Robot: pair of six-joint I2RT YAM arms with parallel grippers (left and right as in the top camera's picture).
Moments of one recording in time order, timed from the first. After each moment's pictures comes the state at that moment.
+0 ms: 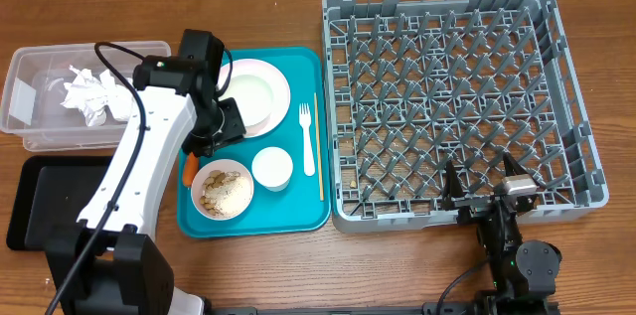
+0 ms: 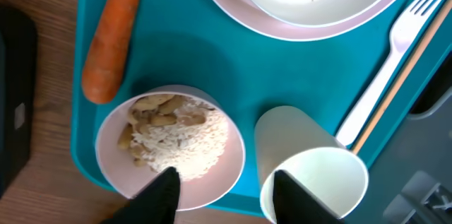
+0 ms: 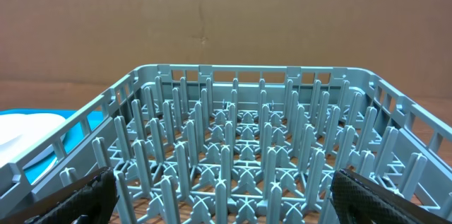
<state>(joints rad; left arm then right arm) -0.14 1.67 1.42 -1.25 0.04 -0.51 0.01 0.01 0.02 -0.02 -0.12 0.01</state>
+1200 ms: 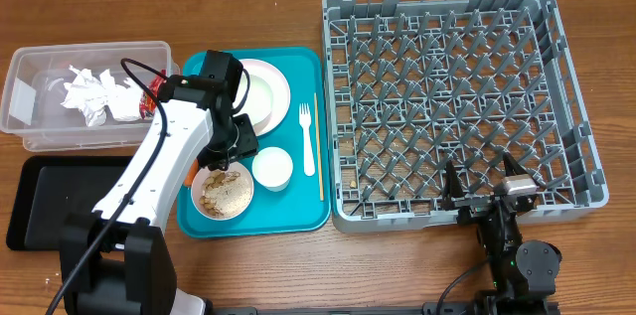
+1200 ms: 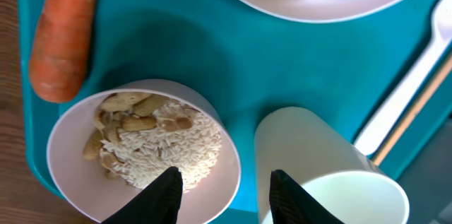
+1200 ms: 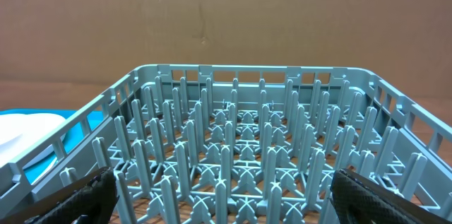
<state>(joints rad) -0.19 1.67 1.27 -1.12 0.03 -0.57 0.01 0.01 0.02 -0.02 -0.12 0.01</state>
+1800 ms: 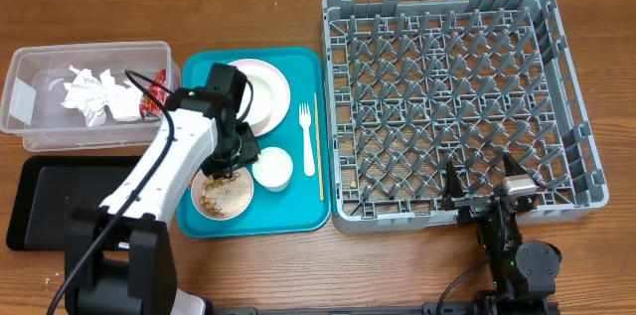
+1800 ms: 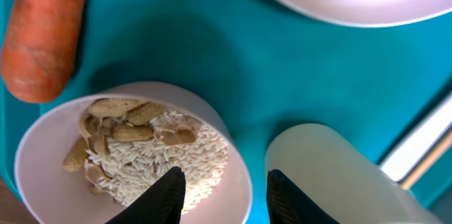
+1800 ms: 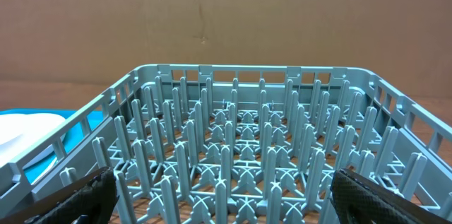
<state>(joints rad) -0.21 1.67 1.15 -1.01 0.01 -0.65 0.01 0.01 0.02 -0.02 -0.12 0.01</state>
